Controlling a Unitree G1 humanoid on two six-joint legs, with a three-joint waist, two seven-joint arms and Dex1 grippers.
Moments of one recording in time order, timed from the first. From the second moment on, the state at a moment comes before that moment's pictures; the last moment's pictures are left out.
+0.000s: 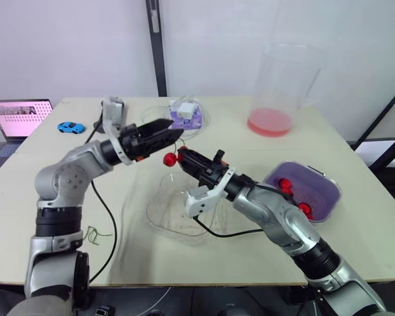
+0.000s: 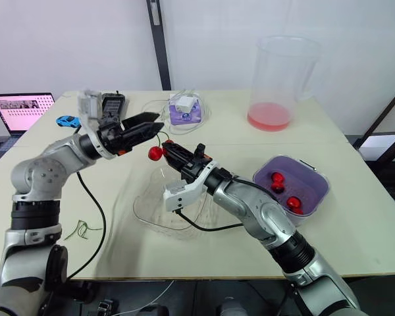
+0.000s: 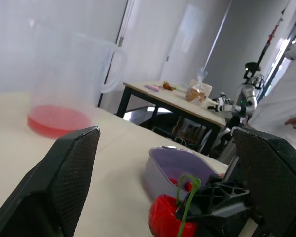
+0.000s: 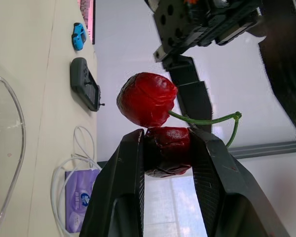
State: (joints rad) left arm -0.78 0.49 0.22 0.04 -0.84 0.79 -0.92; right arm -0.63 -0.45 0.43 -0.20 -0.84 -0.22 0.26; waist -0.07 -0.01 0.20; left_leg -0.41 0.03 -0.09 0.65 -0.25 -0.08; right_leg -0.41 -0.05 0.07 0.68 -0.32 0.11
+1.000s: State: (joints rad) left arm -0.74 0.44 0.20 -0.02 -0.84 0.73 -0.85; right arm -0.62 -0.44 0.42 -0.20 -0.84 -0.22 0.29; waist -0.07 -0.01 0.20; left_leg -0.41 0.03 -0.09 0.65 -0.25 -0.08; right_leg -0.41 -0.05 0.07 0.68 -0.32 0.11
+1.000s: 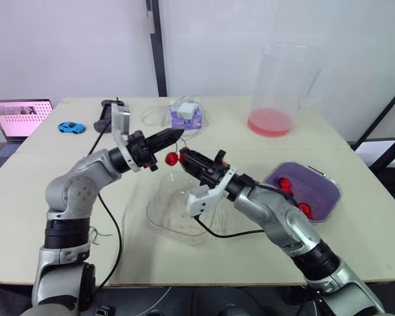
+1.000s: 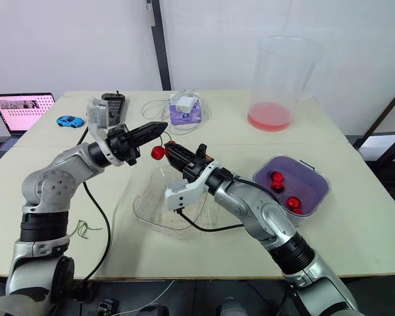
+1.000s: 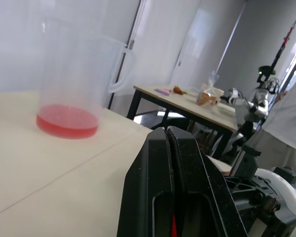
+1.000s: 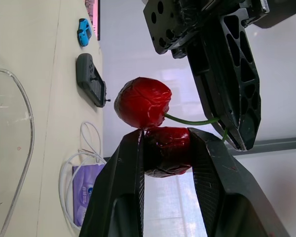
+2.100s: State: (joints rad) left arm -0.70 0.43 0.19 -0.03 -0.85 0.73 -0.86; right arm -0.62 -0.44 0.42 -0.20 -0.83 -0.22 0.30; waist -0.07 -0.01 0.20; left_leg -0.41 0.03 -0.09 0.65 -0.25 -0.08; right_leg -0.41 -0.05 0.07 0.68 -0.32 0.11
